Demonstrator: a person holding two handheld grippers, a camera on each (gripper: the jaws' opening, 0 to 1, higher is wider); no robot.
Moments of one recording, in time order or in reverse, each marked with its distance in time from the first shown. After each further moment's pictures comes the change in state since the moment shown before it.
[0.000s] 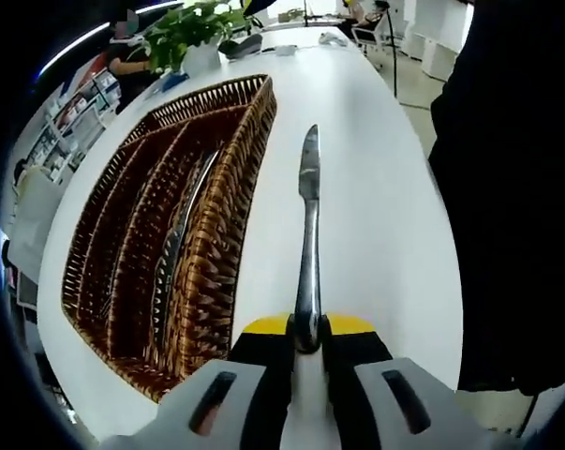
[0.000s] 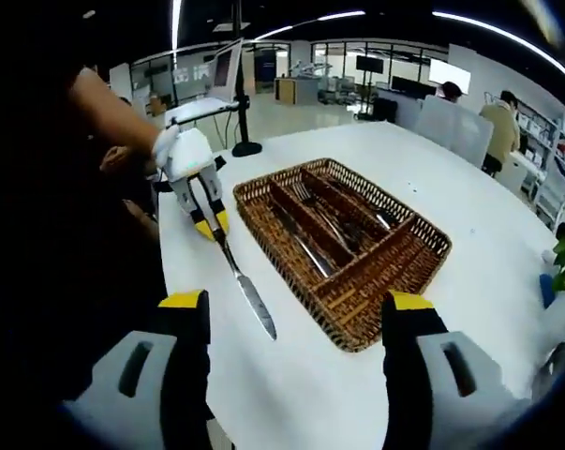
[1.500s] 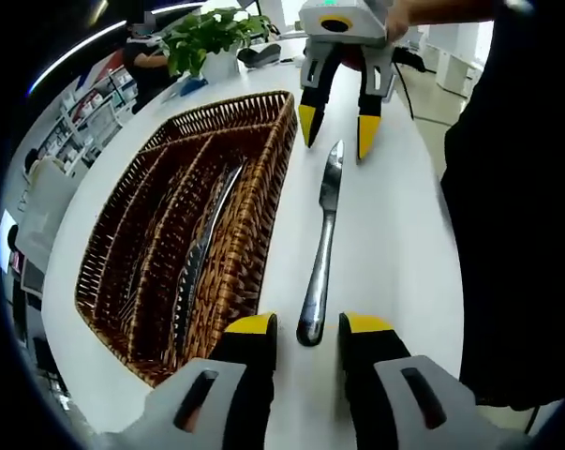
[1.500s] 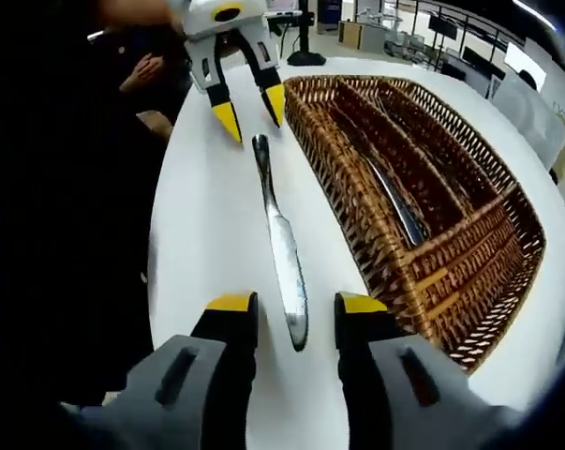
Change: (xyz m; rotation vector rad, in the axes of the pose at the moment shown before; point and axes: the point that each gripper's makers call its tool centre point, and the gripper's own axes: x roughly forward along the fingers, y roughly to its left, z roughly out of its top) left arm -0.012 0.017 0.019 -0.025 -0.058 0.071; right arm 0.097 0.032 -0.078 -0.220 0.301 0.211
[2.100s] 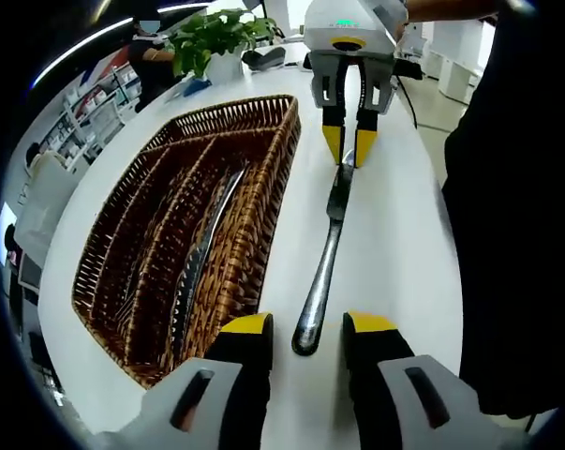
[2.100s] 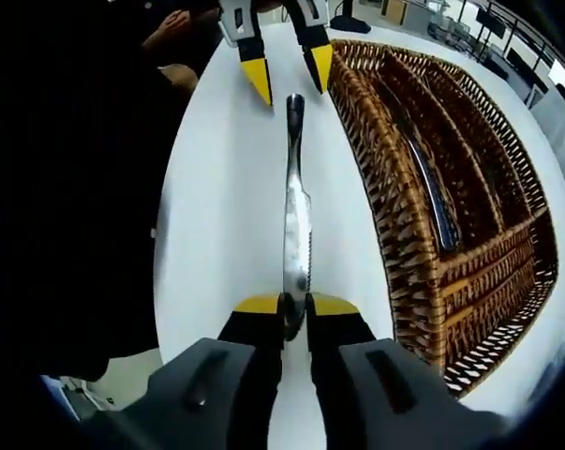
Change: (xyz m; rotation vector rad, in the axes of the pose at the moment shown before) left arm 0.004 -0.001 0.006 -0.020 -0.023 -0.010; right arm 0.006 0.012 -0.008 -0.072 0.151 0.077
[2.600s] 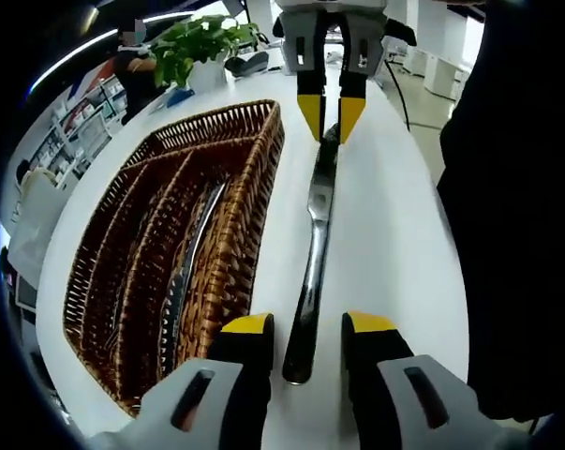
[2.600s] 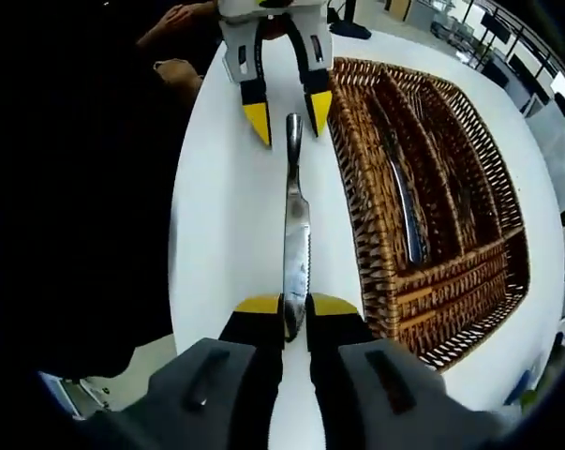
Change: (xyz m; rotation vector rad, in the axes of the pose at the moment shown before) left arm 0.024 -0.008 0.013 0.070 -0.012 -0.041; right arm -0.039 -0.006 0.018 -0.051 0.038 -0.031
